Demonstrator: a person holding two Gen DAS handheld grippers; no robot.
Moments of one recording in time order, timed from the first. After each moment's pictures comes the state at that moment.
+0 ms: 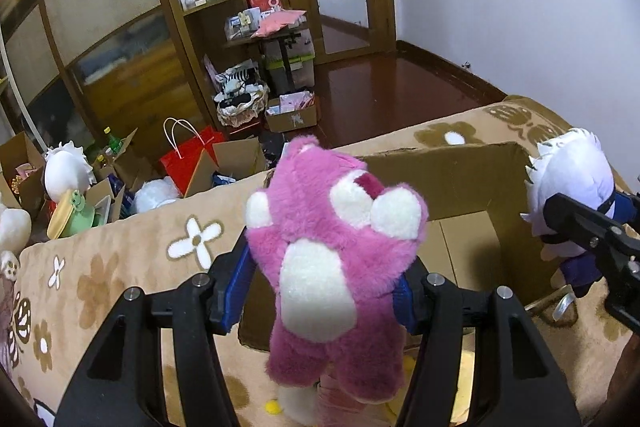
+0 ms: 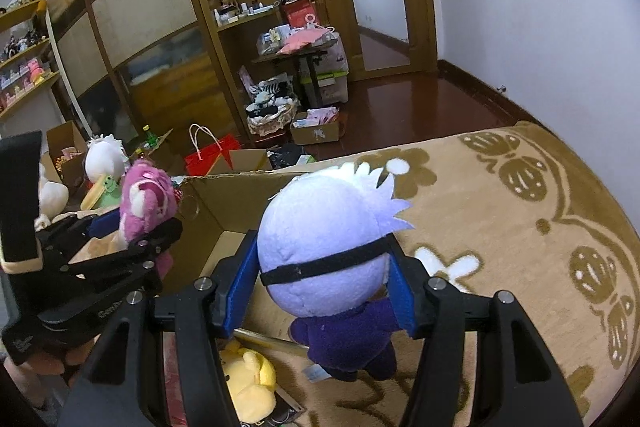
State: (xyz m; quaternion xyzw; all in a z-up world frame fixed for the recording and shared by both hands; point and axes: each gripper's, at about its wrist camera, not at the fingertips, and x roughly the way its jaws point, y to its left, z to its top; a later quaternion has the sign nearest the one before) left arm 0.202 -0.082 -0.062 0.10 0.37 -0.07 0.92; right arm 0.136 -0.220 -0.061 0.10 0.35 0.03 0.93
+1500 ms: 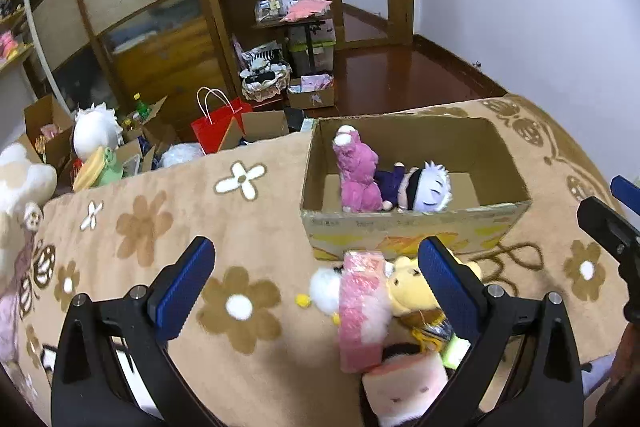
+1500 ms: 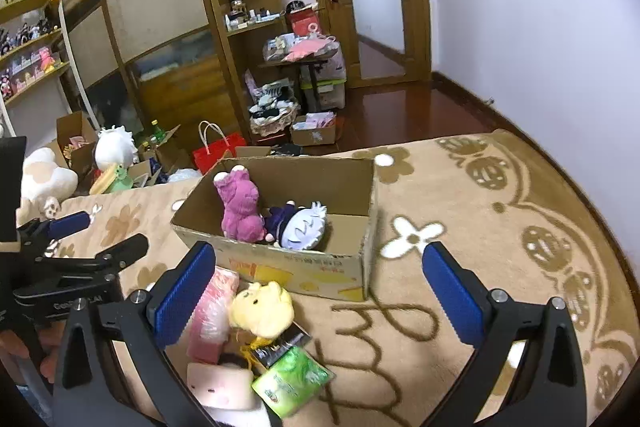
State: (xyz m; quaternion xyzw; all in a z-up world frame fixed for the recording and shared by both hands) left arm 0.095 -0.034 -0.013 0.06 0.40 -0.04 0.91; right arm 0.040 -0.216 -0.017 0.07 0.33 0.02 0.94
